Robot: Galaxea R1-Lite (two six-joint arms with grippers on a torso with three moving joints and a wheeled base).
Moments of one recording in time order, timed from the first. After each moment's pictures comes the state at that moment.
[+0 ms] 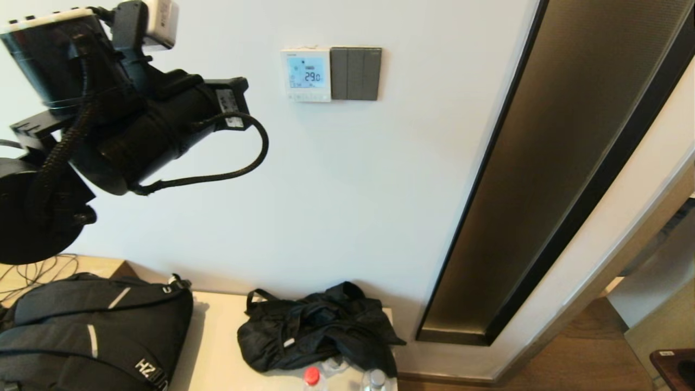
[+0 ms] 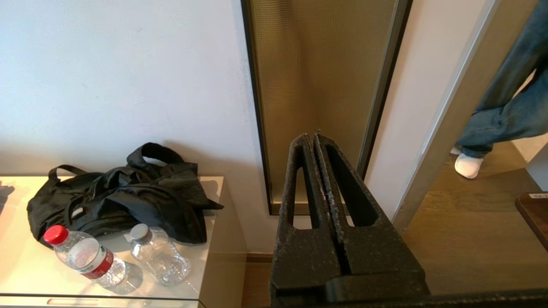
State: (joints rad) left arm -0.49 1.64 -1.14 -0.72 0.13 -0.02; right arm 0.00 0.01 0.00 0.00 0.01 -0.01
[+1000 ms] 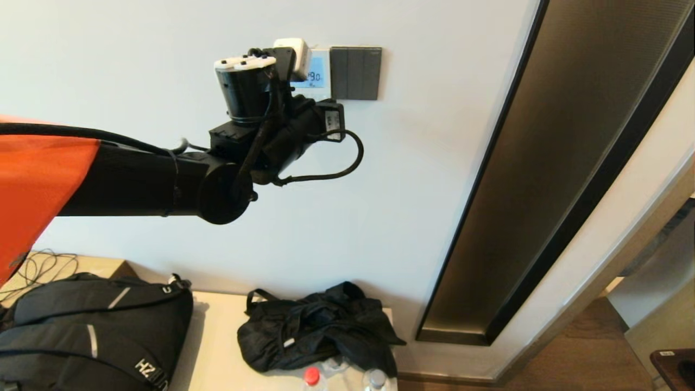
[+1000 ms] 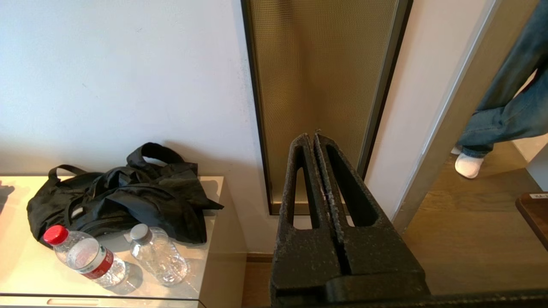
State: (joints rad) left arm -0.62 2.03 -1.54 -0.67 0.14 -0.02; right arm 0.00 0.01 0.00 0.00 0.01 -0.01
